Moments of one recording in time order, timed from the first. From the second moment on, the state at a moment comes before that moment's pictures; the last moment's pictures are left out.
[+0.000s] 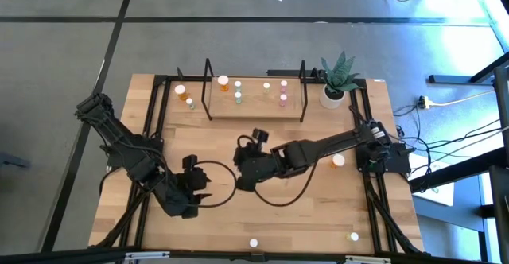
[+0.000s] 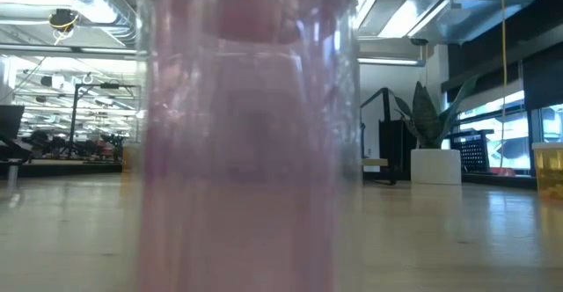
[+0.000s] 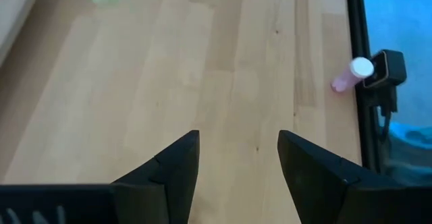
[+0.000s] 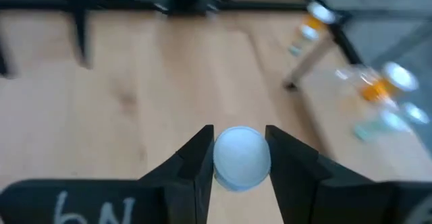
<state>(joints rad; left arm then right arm) -0.75 1.35 1.18 -0.85 -0.53 -0.78 0.32 2.03 2.01 -0.84 0.59 0.29</state>
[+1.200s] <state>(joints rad) -0.41 1.35 1.18 -0.86 -0.72 -0.78 0.14 1.65 1.87 -1.42 0.94 0.57</state>
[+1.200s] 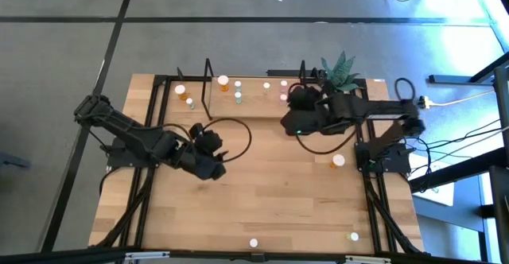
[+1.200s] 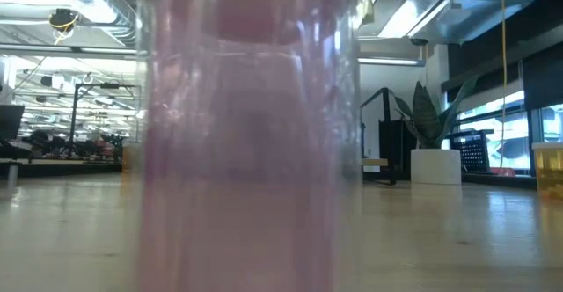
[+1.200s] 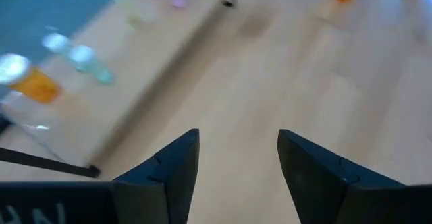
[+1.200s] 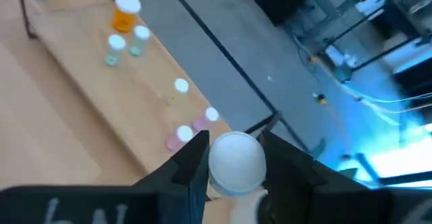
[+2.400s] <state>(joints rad) -0.06 1.35 1.18 -0.92 -0.78 -0.73 -0.14 1.64 1.10 0.06 0.47 -0.10</state>
